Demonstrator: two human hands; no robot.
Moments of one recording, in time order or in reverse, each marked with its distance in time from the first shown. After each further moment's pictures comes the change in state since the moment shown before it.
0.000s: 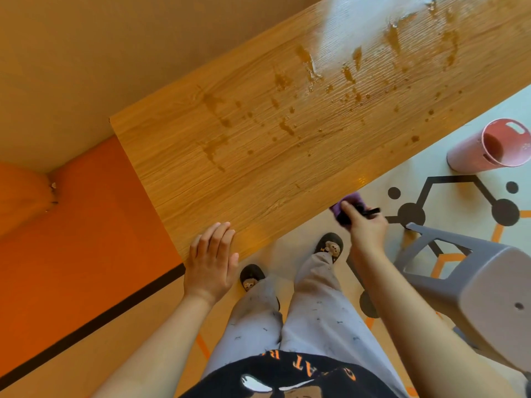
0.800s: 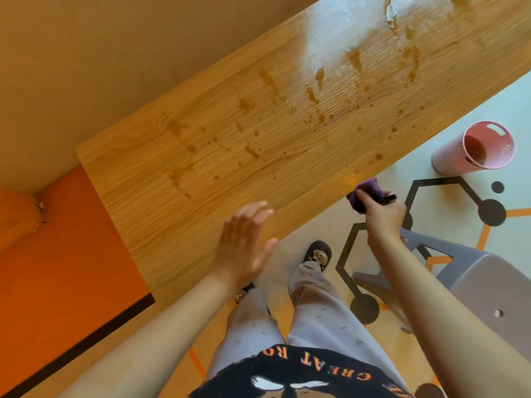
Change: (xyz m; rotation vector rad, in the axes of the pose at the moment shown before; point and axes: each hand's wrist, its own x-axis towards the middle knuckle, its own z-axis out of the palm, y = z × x) left_hand 0.110 0.102 -0.027 -0.286 0.096 0.247; right_hand 0.088 -0.057 -0.050 -0.111 0.073 -0.160
